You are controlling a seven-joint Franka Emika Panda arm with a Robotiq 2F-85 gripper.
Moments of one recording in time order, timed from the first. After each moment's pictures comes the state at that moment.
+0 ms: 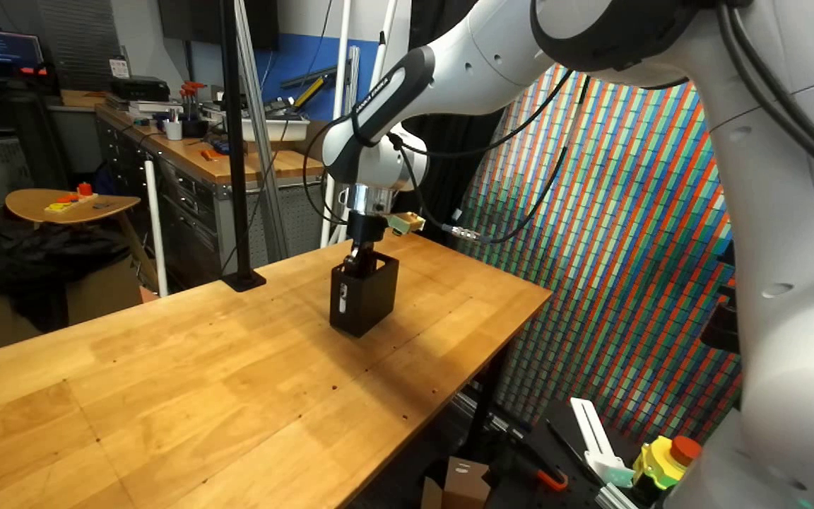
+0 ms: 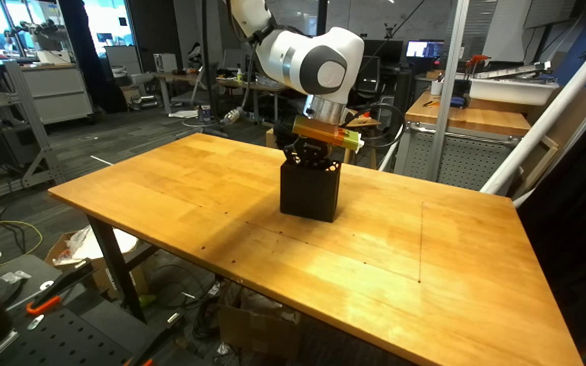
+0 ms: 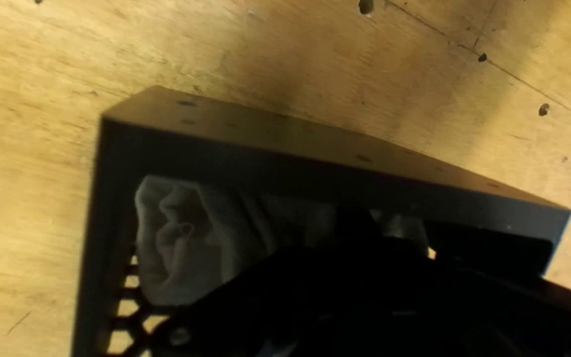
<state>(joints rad) -0.26 0.60 0.02 -1.73 0.18 2.15 -0.79</state>
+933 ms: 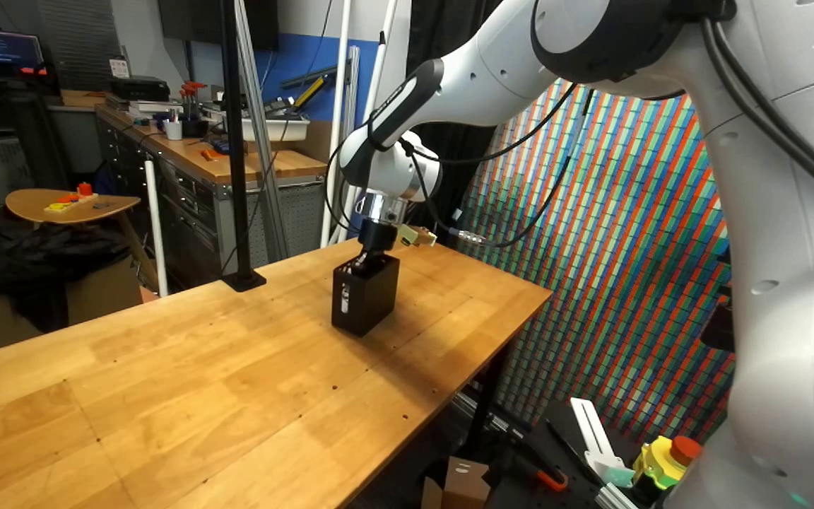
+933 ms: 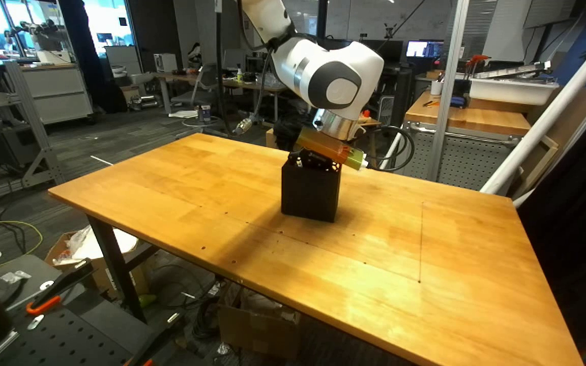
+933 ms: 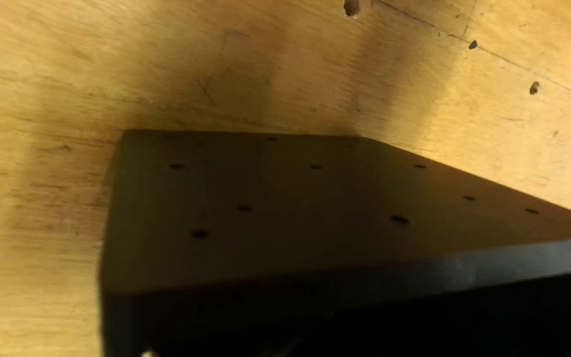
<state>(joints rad) -0.33 0.63 0.04 -1.74 0.30 2.14 -0.81</state>
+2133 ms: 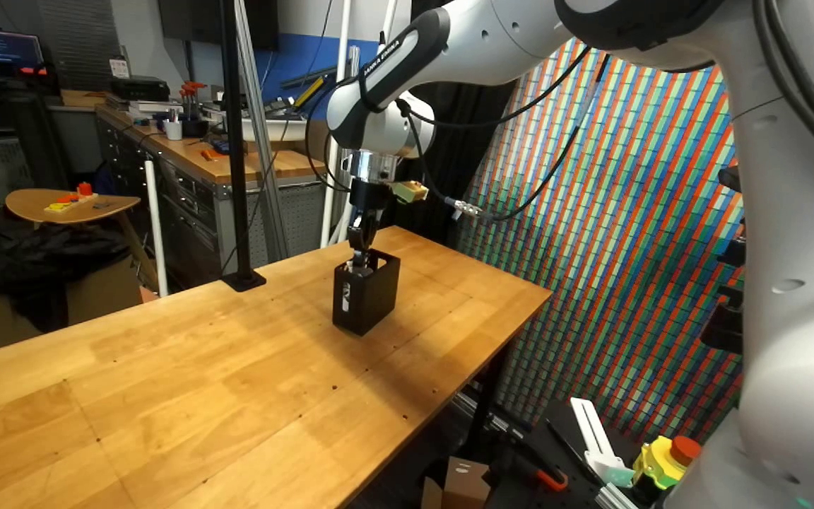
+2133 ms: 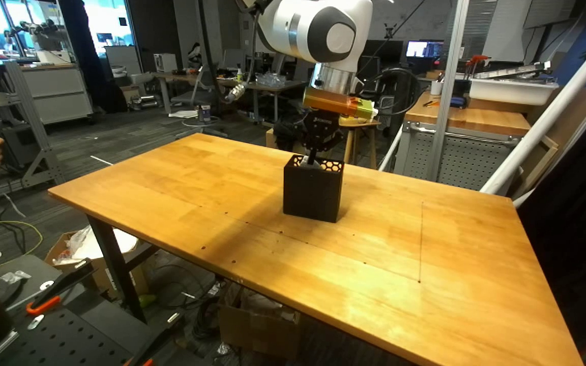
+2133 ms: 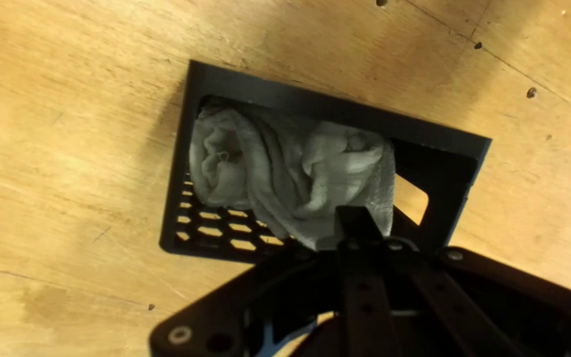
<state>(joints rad) -0.27 0.52 0.02 -1.69 0.14 2.10 -0.80</state>
